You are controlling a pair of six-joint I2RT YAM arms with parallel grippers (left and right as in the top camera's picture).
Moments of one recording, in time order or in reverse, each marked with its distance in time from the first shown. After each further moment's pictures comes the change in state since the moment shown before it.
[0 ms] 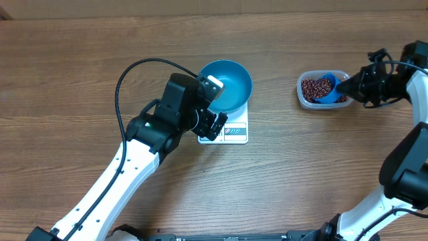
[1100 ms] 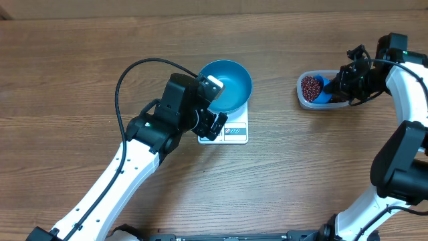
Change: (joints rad) left arm 0.000 0.000 0.000 0.000 0.000 0.000; right arm 0.142 0.000 0.003 0.025 0.175 0.031
